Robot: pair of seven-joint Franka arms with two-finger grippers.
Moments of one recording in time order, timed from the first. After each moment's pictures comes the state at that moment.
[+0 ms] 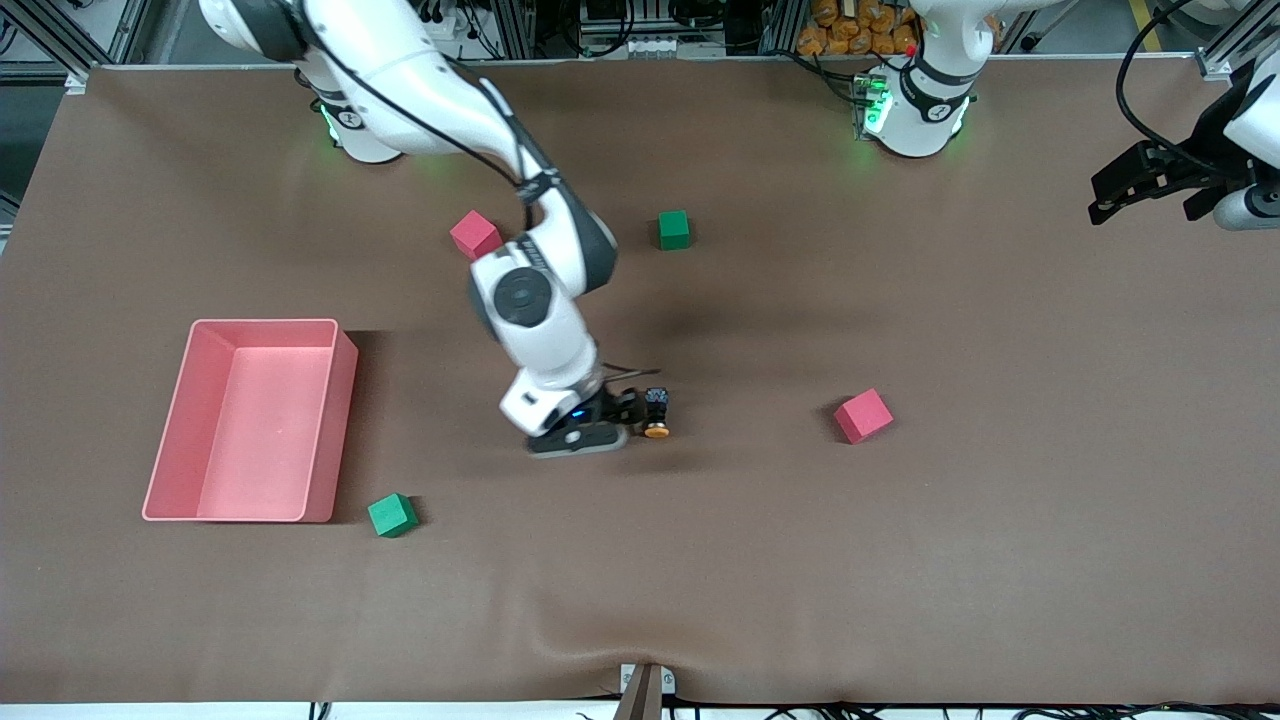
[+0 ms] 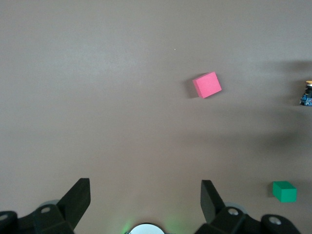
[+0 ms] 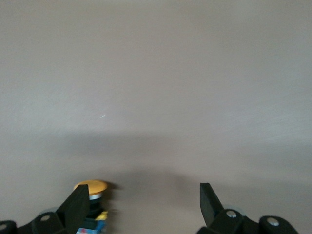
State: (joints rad) left arm 0.11 -0.08 -0.18 -1.57 0.00 1.46 -0.10; right arm 0.69 0.72 -0.15 -1.45 0.18 2.41 0.40
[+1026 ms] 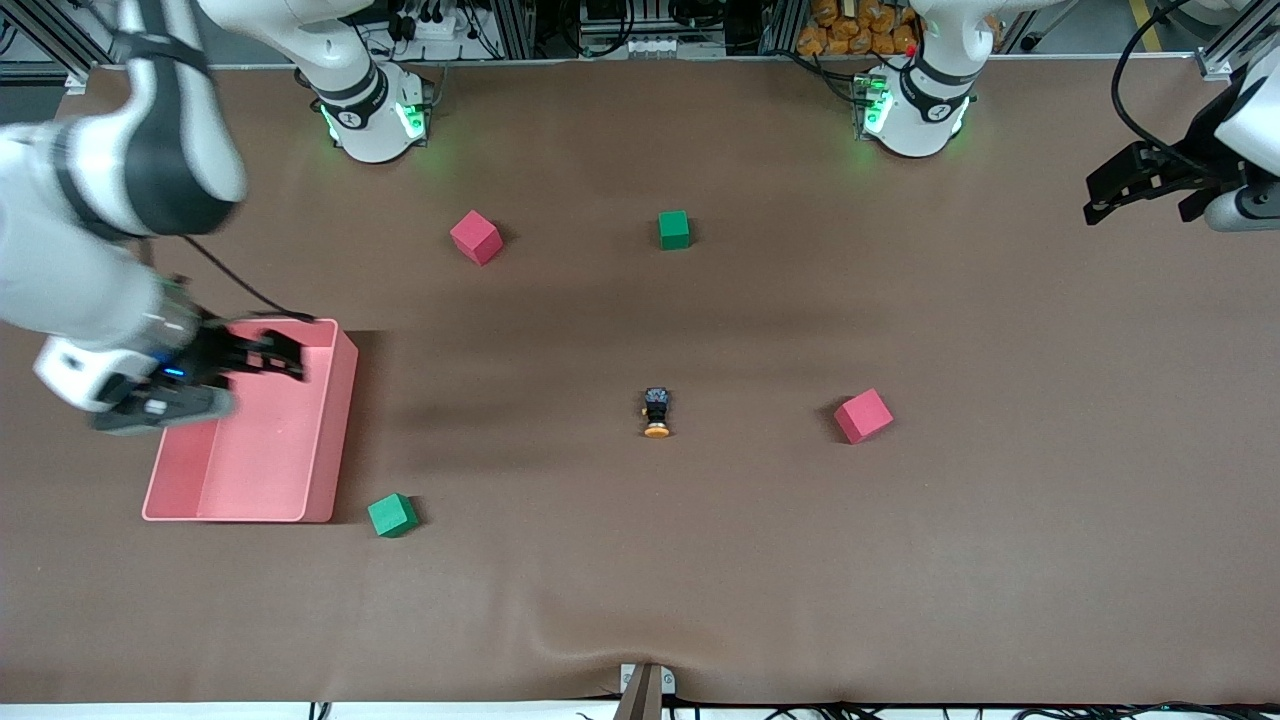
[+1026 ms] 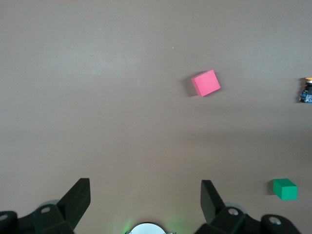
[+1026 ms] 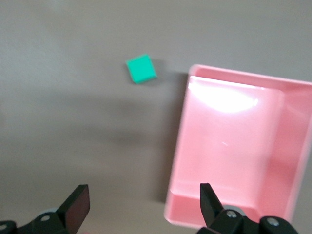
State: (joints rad) left arm 0.10 -0.07 -0.18 -1.57 0.00 1.46 -0.10; right arm 0.19 0.18 -0.16 -1.65 0.09 1.82 -0.16
